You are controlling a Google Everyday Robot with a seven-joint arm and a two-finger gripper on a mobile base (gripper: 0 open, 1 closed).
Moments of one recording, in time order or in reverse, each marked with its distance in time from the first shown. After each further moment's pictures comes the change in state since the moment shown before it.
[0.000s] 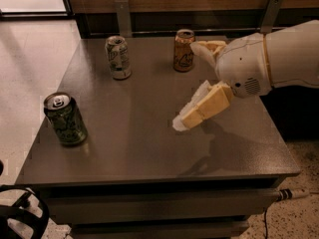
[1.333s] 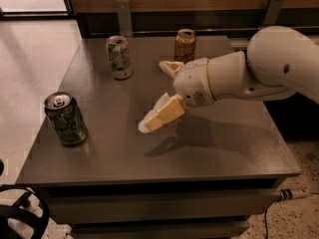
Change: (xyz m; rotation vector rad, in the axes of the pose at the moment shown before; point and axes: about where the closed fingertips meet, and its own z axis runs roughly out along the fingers) arm 0.027 -0.016 0.104 -0.062 -0.052 0.052
